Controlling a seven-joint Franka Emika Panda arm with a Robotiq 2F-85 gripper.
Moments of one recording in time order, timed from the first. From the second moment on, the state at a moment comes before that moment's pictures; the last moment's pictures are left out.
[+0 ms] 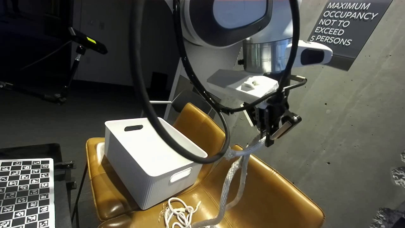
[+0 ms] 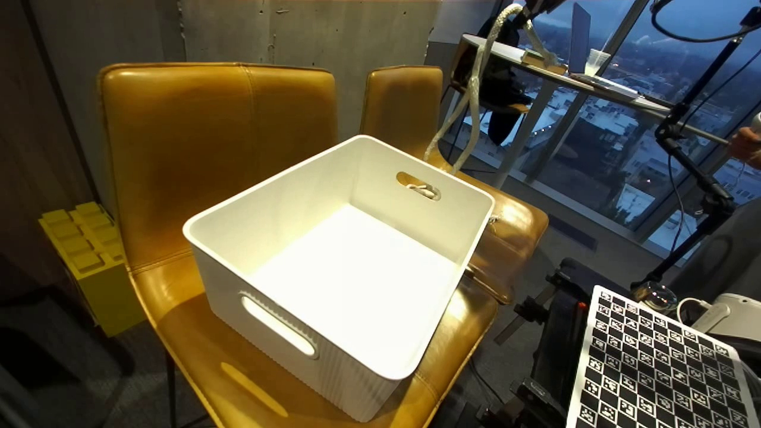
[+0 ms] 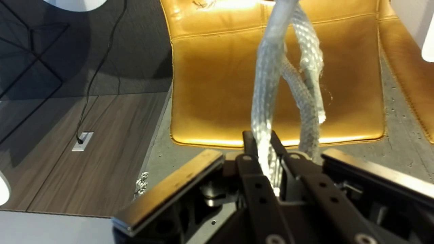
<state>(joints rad) -0.25 0.17 -0.15 -1.90 0.00 2.59 -0.26</state>
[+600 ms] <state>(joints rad) -0.25 0.17 -0.16 -1.95 0.00 2.59 -0.26</state>
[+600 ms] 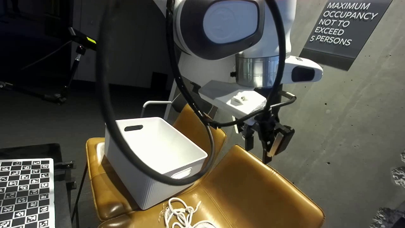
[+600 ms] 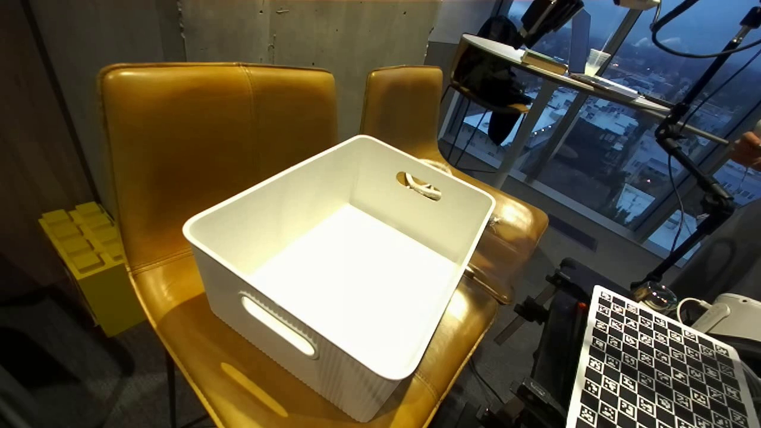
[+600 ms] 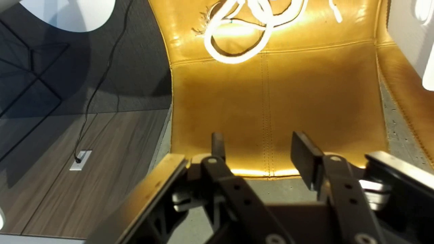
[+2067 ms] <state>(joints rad) -0.42 0.72 -0.08 -1.76 0.07 2.80 -0.30</state>
